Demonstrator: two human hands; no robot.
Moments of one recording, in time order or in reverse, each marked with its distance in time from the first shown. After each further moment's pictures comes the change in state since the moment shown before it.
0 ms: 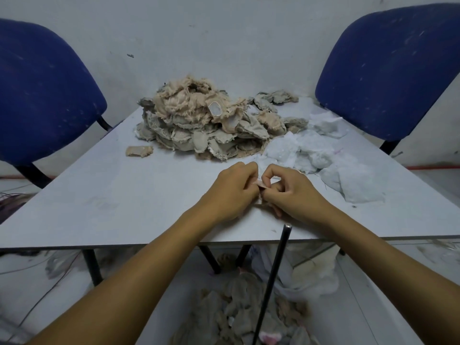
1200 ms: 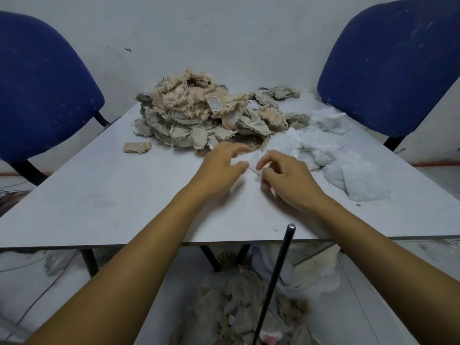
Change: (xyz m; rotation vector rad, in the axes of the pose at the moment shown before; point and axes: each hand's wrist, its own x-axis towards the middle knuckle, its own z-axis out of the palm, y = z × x) left_hand 0.028 -0.022 -0.018 -0.072 0.088 -0.082; right_hand 0.026 -0.004 0.004 -0.195 0.169 0.102
